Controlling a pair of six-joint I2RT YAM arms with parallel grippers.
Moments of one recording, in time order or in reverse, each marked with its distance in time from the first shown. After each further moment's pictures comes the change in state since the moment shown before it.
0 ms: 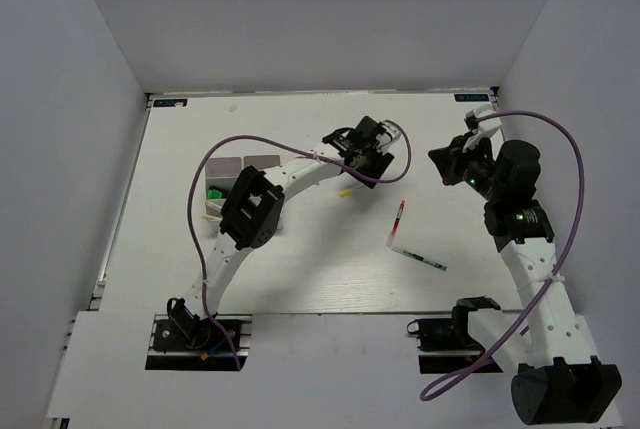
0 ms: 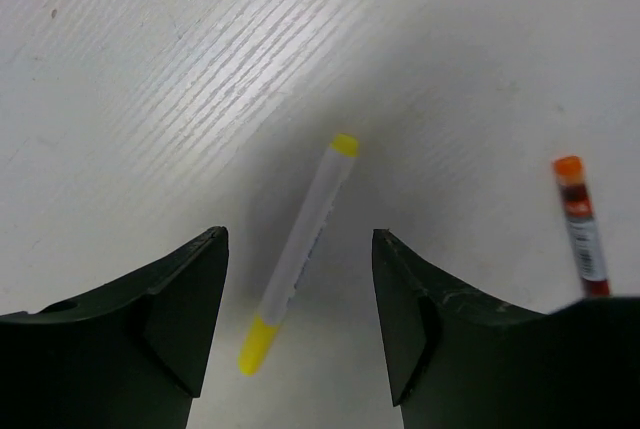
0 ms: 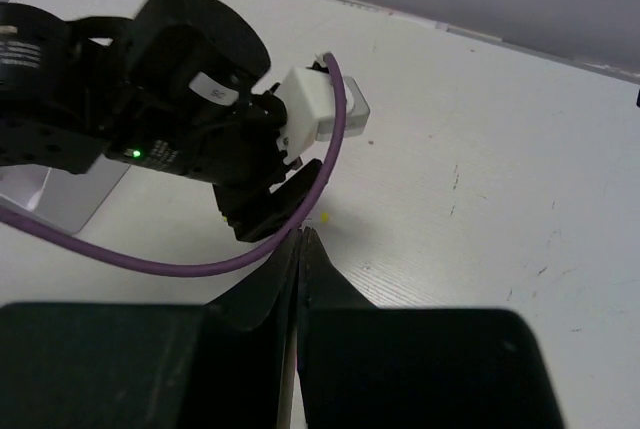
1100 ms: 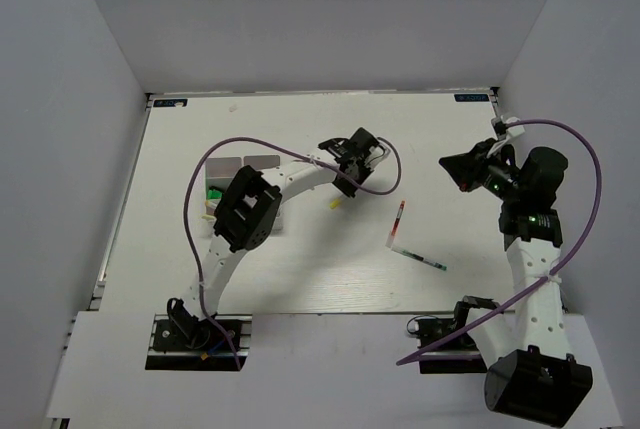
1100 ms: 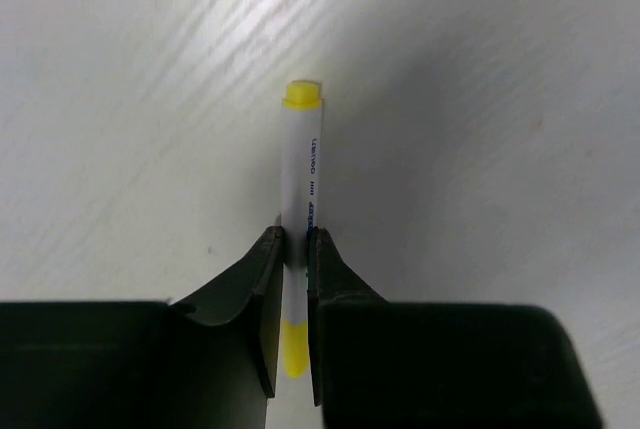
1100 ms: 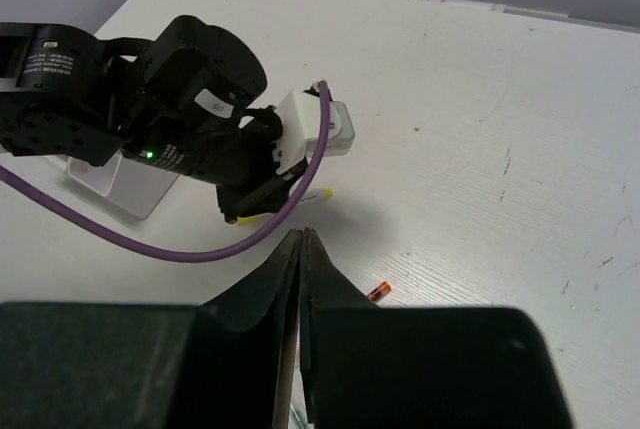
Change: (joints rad) left arm 0.002 -0.016 -0.095 -0.102 -0.070 0.076; right arm -0.275 -0.005 -0.066 0.062 -0.385 0.105
